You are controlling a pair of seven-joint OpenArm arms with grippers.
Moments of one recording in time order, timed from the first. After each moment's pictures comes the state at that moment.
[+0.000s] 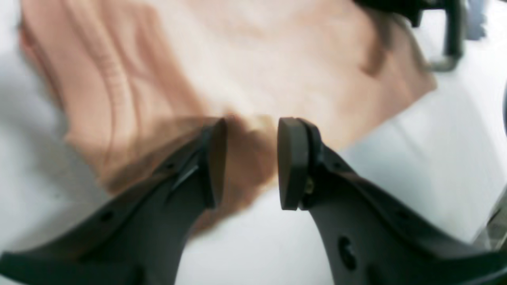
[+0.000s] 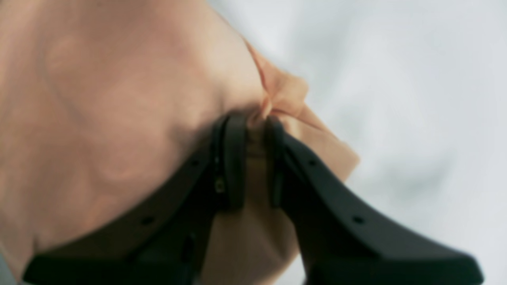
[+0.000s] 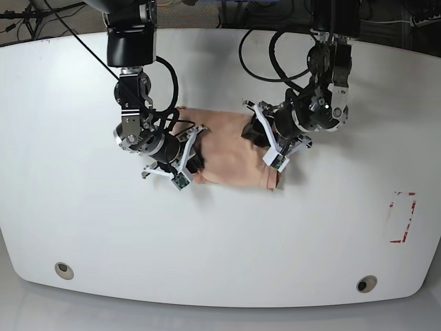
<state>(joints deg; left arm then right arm) 0.3 -3.9 5.6 93.1 -22.0 -26.8 54.9 8.9 2.5 1.1 74.5 -2.9 39.9 -31.8</state>
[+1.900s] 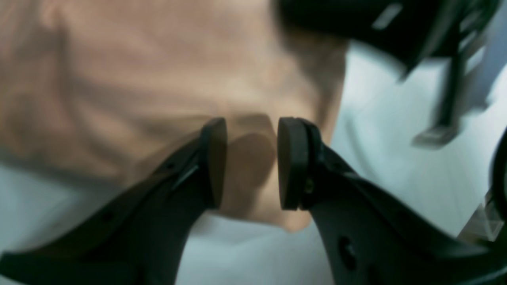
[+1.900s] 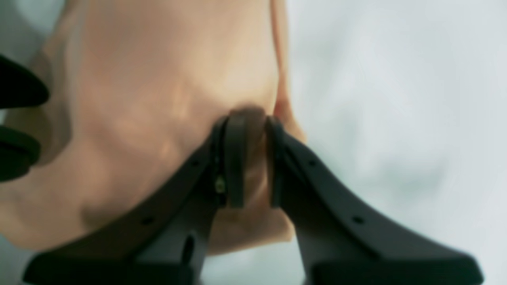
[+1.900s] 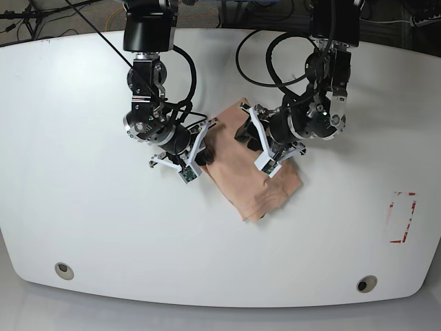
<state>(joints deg) -2.3 -4.0 7.4 94.3 -24.3 -27.3 59.8 4.6 -4.8 6.0 81.3 -3.5 39.5 -37.1</state>
